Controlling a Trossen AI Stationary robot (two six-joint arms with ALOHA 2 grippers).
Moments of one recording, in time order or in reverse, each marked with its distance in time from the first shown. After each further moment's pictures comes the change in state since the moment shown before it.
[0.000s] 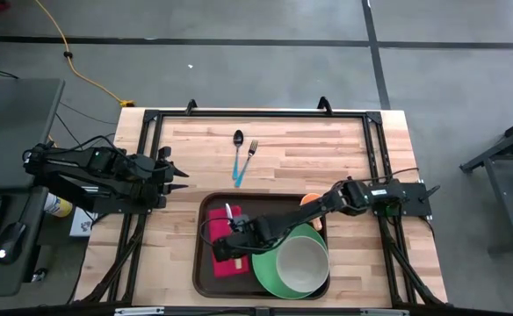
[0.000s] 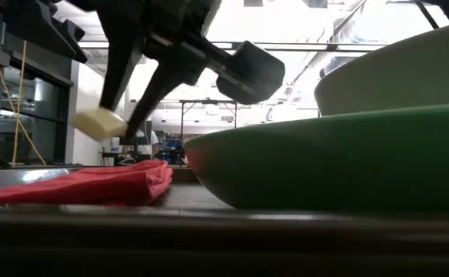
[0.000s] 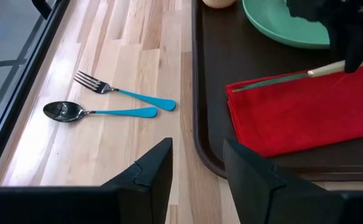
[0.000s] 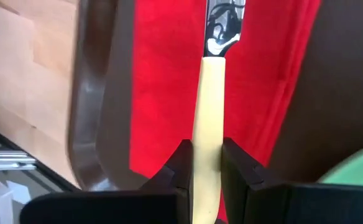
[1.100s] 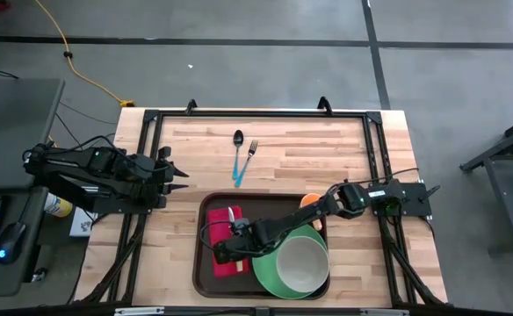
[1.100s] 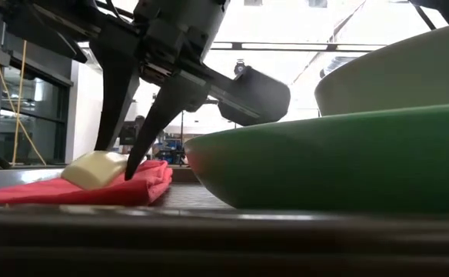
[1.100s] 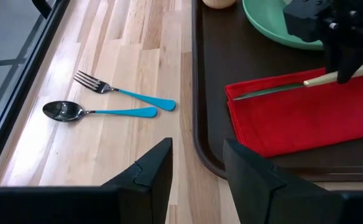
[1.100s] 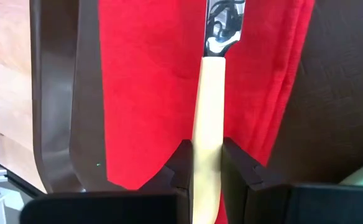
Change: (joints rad) left arm 0.000 0.000 0.000 0.000 0.001 -0.005; right arm 0.006 0.050 0.000 0.013 -0.015 0.040
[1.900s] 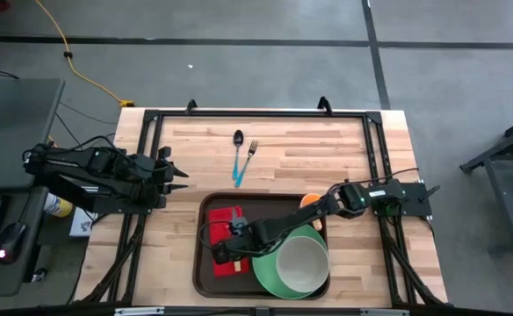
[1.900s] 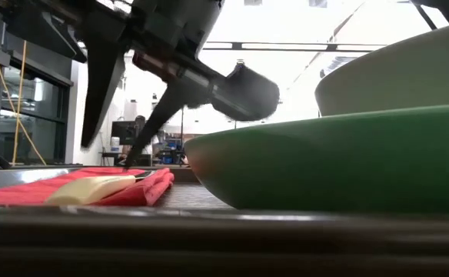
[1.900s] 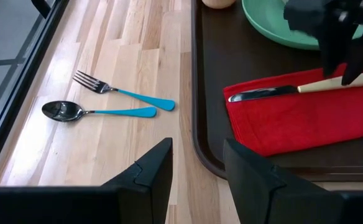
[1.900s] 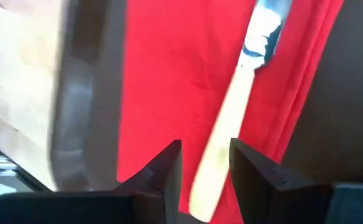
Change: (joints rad) left arm 0.000 0.000 0.000 0.000 0.003 -0.001; right arm -0.001 -0.013 0.000 0.020 0.046 -0.070
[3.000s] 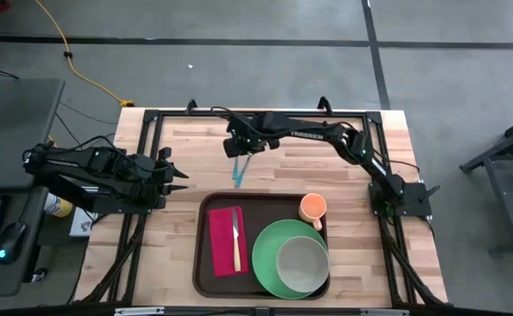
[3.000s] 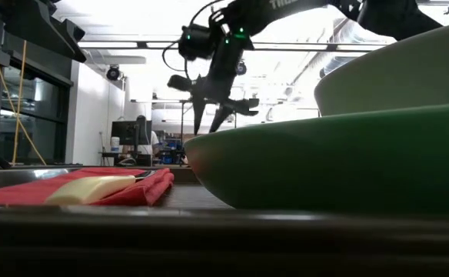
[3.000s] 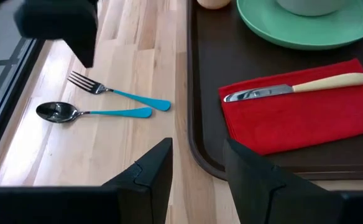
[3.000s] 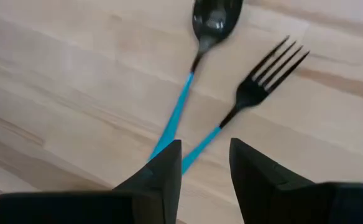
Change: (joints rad) left arm 0.000 0.000 0.000 0.000 0.018 0.000; right arm -0.634 -0.141 -0.021 -0.191 -0.066 -0.604
